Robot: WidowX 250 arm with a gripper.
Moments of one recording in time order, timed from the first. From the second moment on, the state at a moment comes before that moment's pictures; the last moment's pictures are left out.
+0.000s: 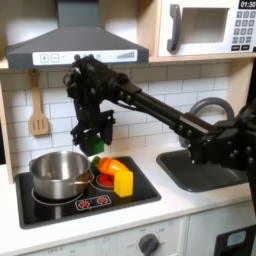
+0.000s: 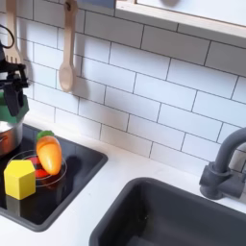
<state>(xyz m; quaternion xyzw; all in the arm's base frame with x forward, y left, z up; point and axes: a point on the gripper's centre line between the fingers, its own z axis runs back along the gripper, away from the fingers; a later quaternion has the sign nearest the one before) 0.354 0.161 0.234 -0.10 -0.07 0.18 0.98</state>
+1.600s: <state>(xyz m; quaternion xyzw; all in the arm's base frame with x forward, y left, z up) 0.357 0.214 0.209 -0.04 -0.06 0.23 0.97</state>
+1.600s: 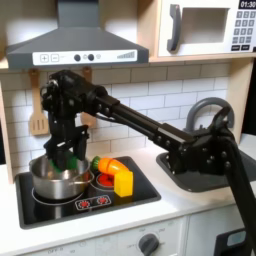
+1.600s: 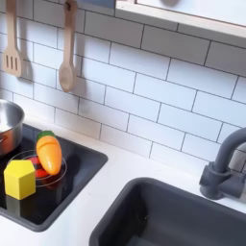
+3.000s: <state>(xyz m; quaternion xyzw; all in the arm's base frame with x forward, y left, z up) 0.360 0.208 0.217 -0.06 -0.07 0.23 0.97</state>
